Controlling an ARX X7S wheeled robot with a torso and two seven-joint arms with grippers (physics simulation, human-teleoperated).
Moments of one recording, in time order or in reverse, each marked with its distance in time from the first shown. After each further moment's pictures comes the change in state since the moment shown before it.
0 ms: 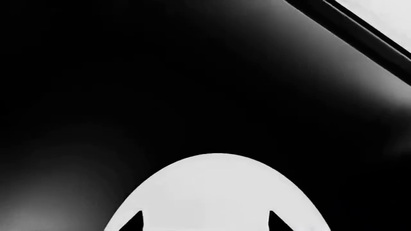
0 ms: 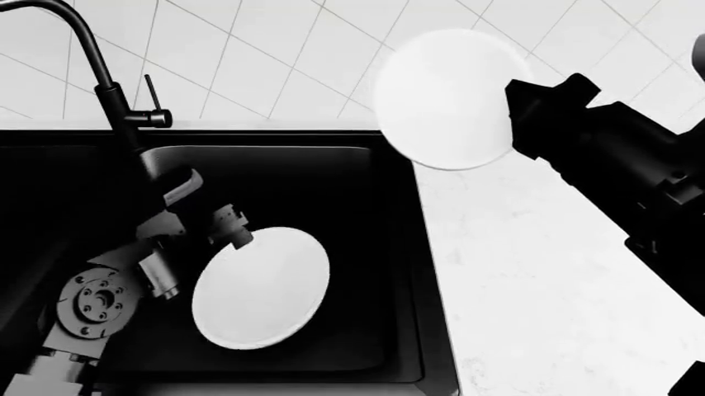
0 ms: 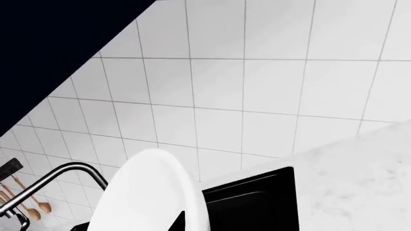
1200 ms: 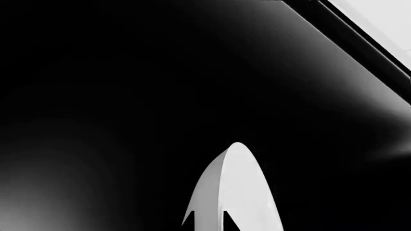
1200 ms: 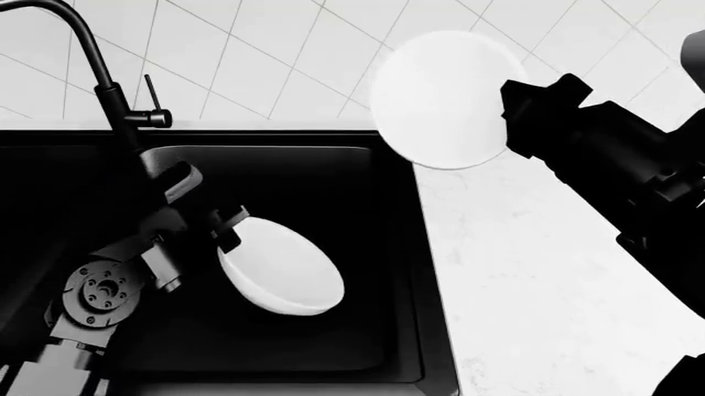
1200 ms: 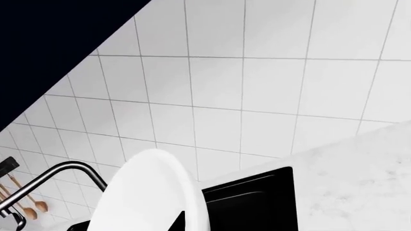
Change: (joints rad) left arm -0.038 0.030 -0.017 -0.098 -0.011 0.010 0.058; right arm 0.011 -0.034 0.017 0.018 -0.033 0.045 -0.005
